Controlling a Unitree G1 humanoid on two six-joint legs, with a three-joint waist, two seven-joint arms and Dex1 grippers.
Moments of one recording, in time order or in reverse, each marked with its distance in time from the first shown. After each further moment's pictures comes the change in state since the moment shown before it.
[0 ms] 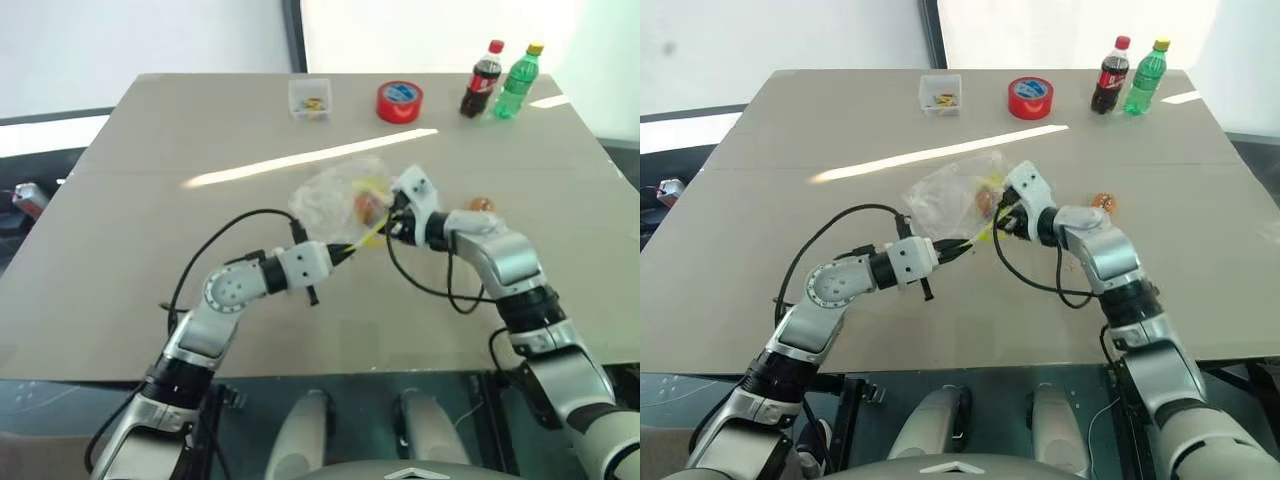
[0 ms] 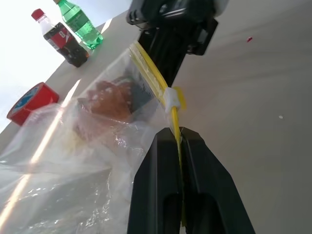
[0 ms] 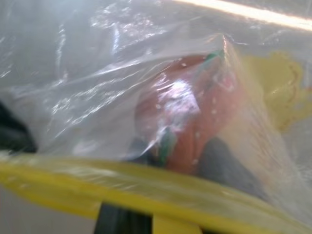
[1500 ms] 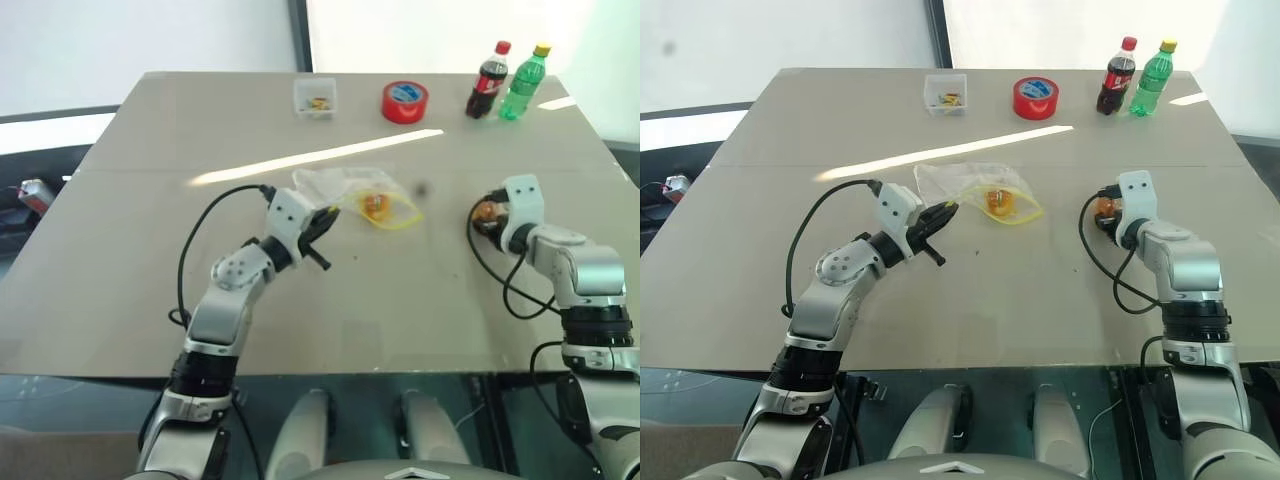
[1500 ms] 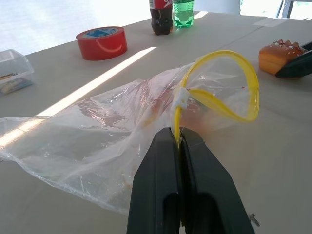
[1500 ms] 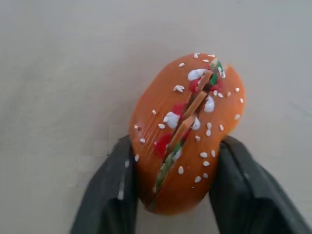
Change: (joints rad) left arm -0.054 -0.189 0.146 -0.077 -0.186 0.483 0.214; right arm 0.168 -0.182 -0.297 -0.119 -0.002 0.322 -0.316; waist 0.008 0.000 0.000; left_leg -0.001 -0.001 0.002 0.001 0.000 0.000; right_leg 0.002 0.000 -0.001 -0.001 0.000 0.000
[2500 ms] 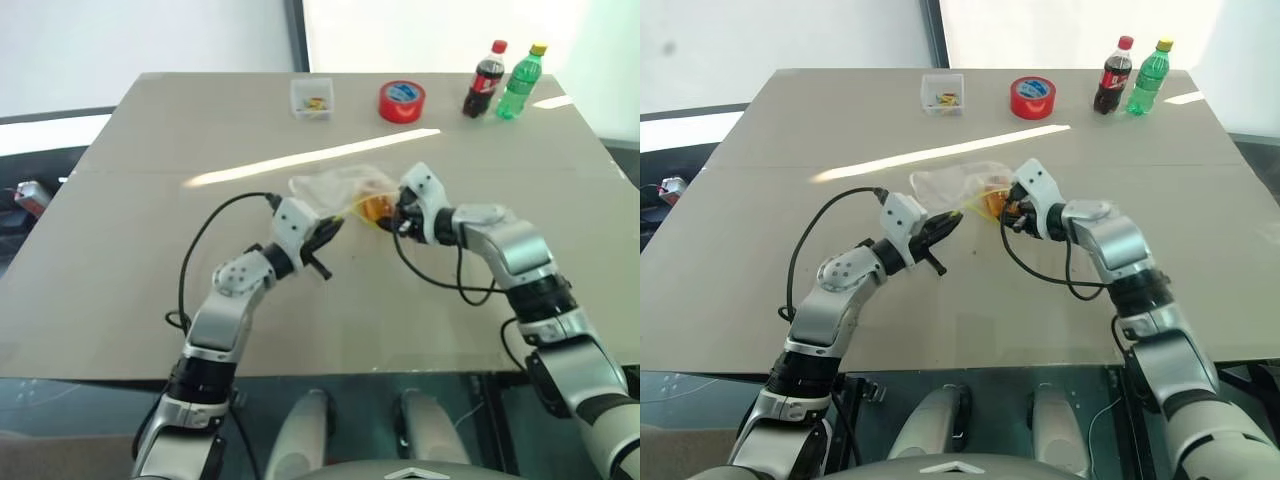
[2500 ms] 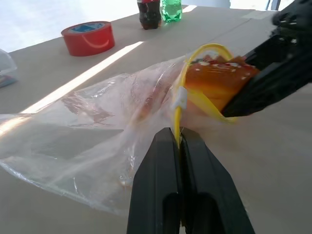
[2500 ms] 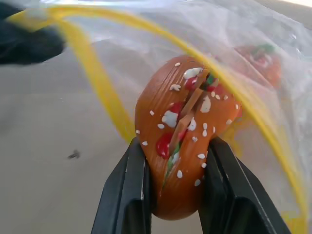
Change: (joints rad) left arm 0.036 0.018 -0.035 -0.012 -0.005 -0.023 -0.055; right arm -0.217 0.119 0.345 0.126 0.008 -0.197 0.357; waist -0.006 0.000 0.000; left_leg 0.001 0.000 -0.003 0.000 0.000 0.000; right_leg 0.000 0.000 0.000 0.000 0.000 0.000
